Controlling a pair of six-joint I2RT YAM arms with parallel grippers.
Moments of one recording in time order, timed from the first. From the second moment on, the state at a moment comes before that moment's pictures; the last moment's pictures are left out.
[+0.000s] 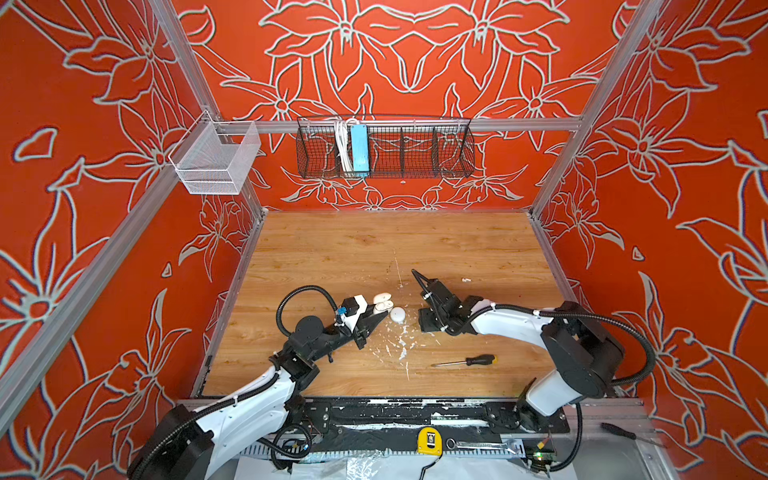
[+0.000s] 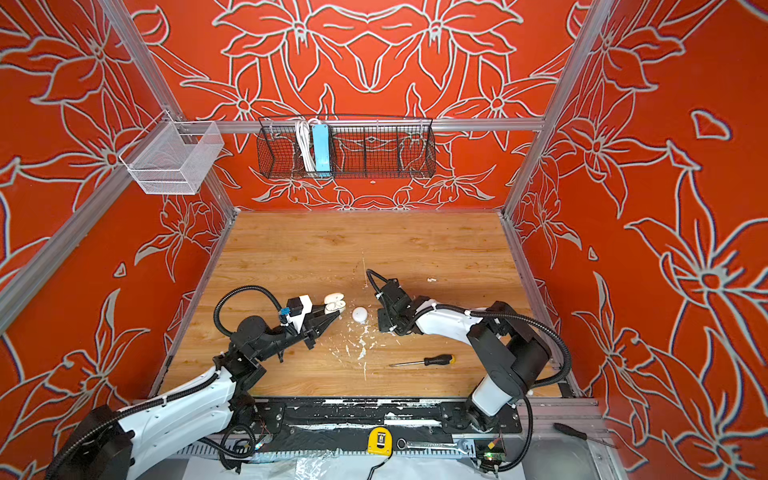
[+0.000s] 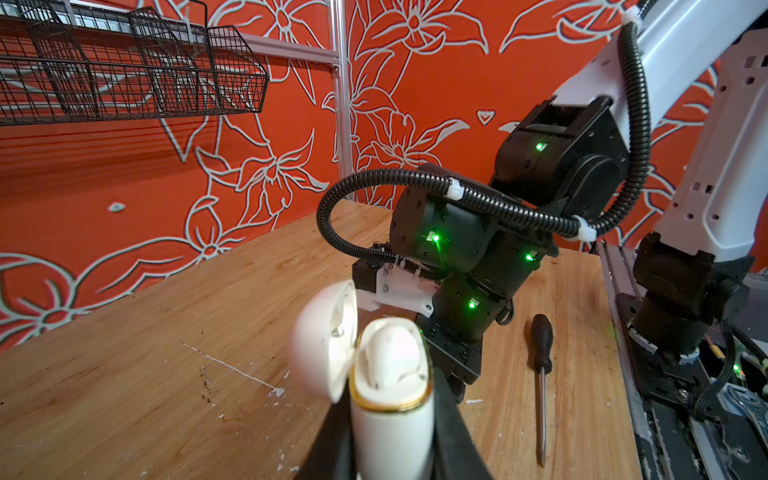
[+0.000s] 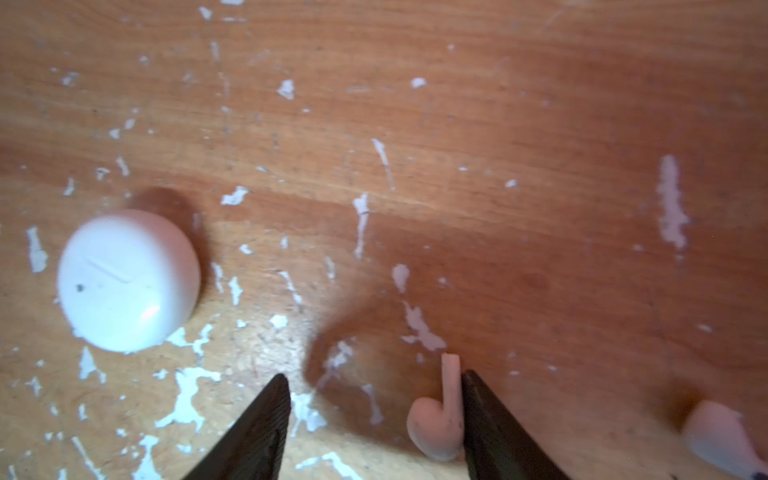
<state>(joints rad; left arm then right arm) -0.57 0.85 0.17 0.72 0.42 0.00 0.77 1.60 0.82 -0.32 0.11 0.61</state>
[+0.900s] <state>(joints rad) -0.57 0.84 0.17 0.72 0.42 0.00 0.87 1.56 0.78 -0.34 0.12 0.67</state>
